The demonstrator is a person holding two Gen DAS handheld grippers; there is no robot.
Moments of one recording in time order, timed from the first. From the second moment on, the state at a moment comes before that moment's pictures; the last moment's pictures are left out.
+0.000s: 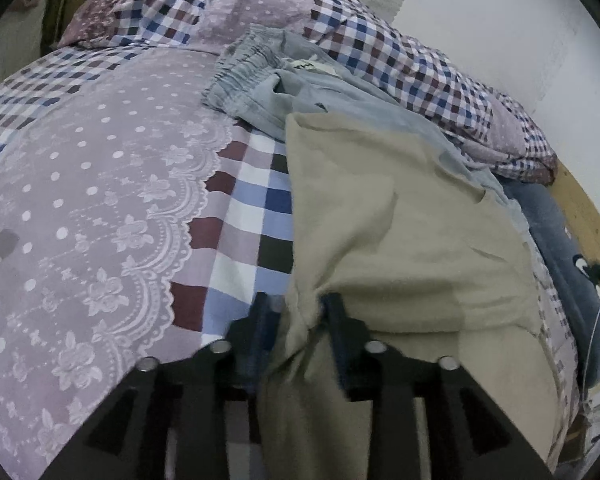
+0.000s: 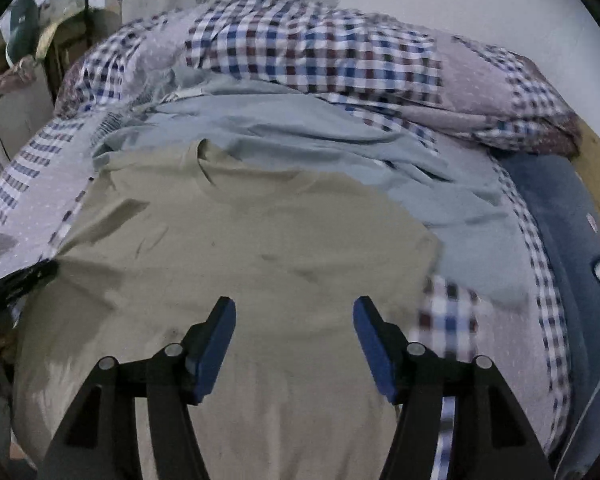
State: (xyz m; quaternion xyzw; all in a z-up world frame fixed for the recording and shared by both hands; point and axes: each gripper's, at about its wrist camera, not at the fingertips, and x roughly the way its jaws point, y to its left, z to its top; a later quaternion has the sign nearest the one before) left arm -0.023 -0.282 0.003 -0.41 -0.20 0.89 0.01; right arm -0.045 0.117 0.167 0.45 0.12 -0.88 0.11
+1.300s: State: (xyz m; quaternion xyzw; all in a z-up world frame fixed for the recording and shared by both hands) left arm 0.322 -0.143 0.052 -0.35 -0.18 0.92 -0.07; right arm 0.291 0.113 0.026 0.37 0.17 -0.90 0.17
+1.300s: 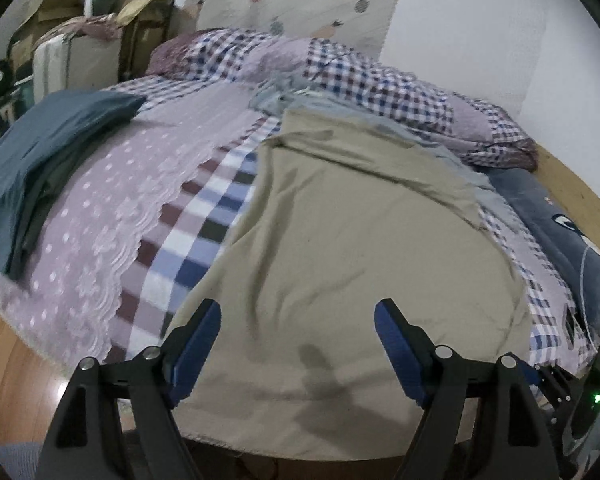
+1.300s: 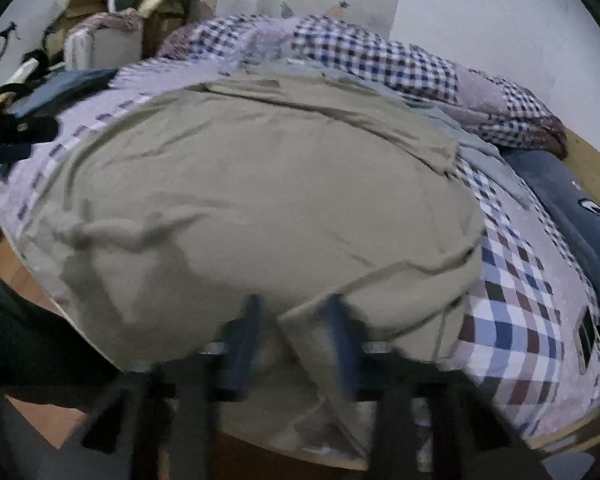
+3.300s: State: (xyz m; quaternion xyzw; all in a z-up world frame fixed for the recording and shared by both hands) left arm 0.374 -0.231 0.008 -0.37 -0.37 0.83 -0.18; right arm 0.279 0.221 0.057 0.41 -0.06 -0.90 0.11
